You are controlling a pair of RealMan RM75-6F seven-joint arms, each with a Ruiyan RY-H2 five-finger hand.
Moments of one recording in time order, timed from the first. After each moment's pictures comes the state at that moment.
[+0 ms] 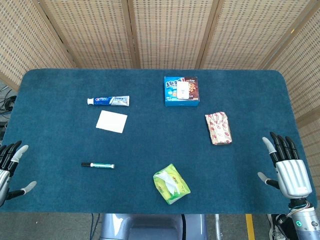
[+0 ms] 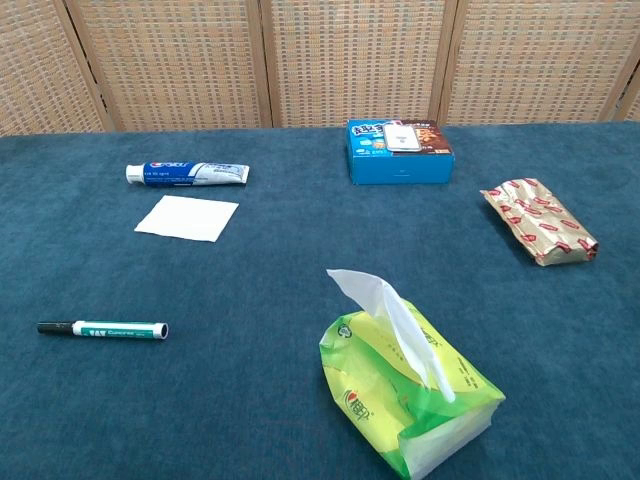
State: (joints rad) left arm -0.04 -1.05 0.03 -1.62 1.67 1.60 -0.07; right arm 0.12 -1.13 0.08 -1.65 -1.62 1.55 -0.13
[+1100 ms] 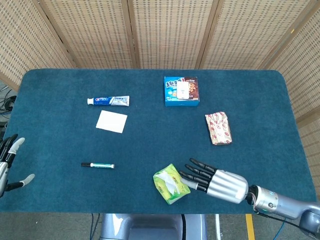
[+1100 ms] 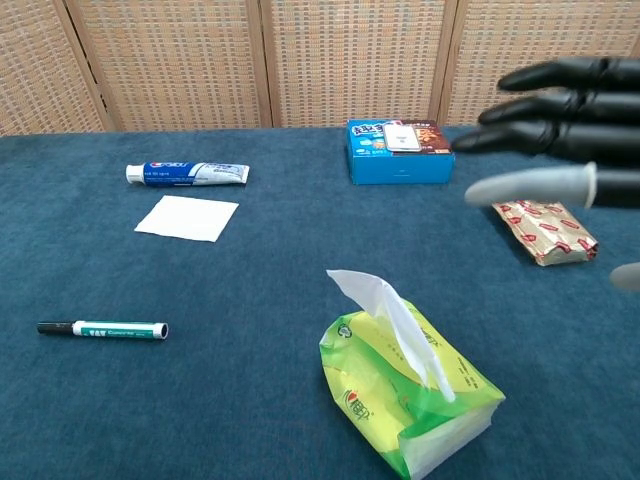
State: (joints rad) left arm -0.07 -1.04 -0.02 -1.65 1.56 1.52 -0.06; right arm 0.56 -1.15 0.05 -1.38 -2.39 1.42 -0.21
